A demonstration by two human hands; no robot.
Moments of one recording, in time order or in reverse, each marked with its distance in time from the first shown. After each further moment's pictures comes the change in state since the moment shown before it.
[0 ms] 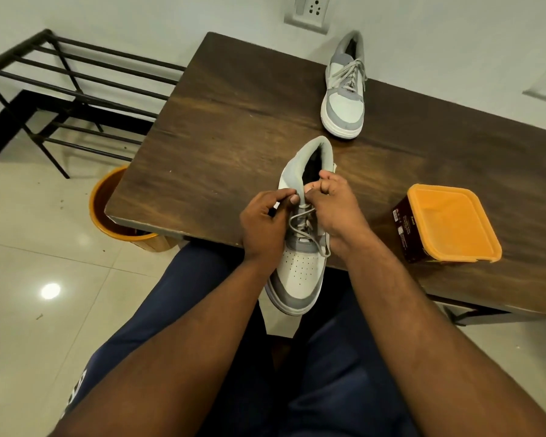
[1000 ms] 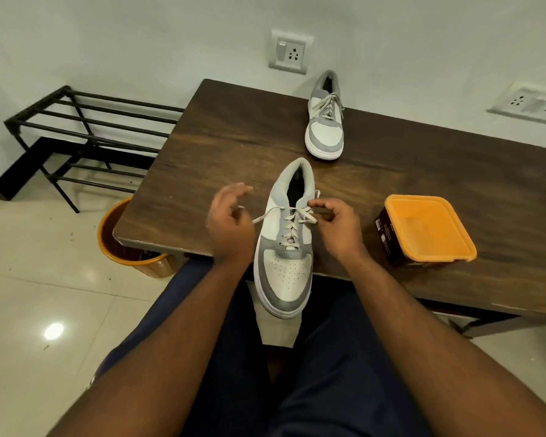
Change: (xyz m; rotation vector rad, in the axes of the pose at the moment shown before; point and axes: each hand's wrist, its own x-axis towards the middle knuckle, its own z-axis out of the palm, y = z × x) left_hand 0.014 0.026 -0.033 0.226 0.131 0.188; right_hand -0.010 0.020 -0.040 -0.084 0.071 -0.253
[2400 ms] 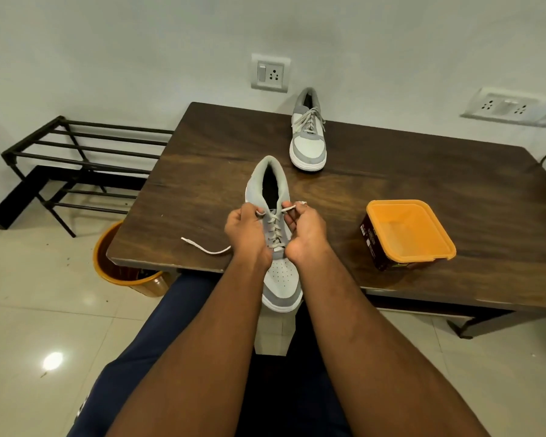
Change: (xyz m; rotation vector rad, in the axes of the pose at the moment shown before) left_hand 0.004 0.055 0.051 -0.667 0.126 -0.960; right_hand 0.009 -0.045 0.037 1.031 0.185 0.671
